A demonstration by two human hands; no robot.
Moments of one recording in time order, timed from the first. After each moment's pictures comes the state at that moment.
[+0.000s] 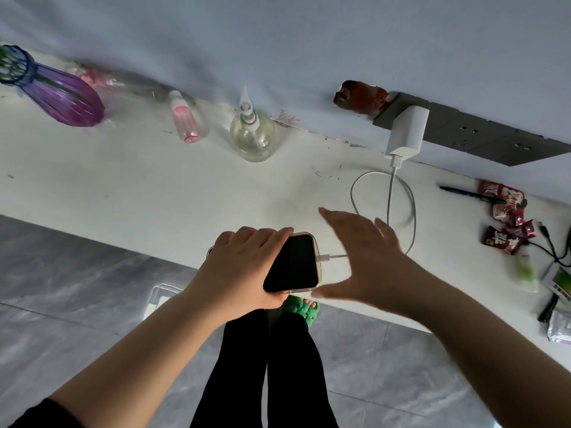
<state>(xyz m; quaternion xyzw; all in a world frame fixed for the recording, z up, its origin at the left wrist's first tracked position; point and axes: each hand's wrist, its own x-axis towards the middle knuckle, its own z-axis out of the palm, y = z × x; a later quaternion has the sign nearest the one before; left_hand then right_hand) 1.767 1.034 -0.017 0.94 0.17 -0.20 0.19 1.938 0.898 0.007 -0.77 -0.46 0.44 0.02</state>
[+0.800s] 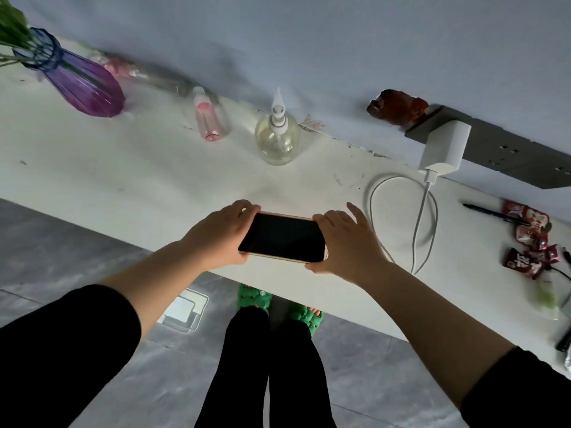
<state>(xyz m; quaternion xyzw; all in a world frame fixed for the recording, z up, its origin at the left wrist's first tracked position) 1.746 1.117 -0.107 0.93 0.18 -0.27 0.18 1.926 0.947 -0.101 -0.77 -0.58 0.26 -0.07</state>
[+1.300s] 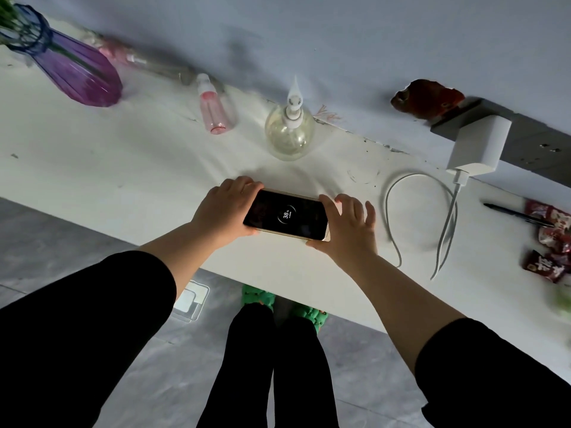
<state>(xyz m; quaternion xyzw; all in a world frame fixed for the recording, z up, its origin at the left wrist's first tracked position) 1.756 1.148 -0.150 0.93 0.25 -0.19 0.18 1.915 0.966 -0.158 -0.85 -0.46 0.25 -0.05</state>
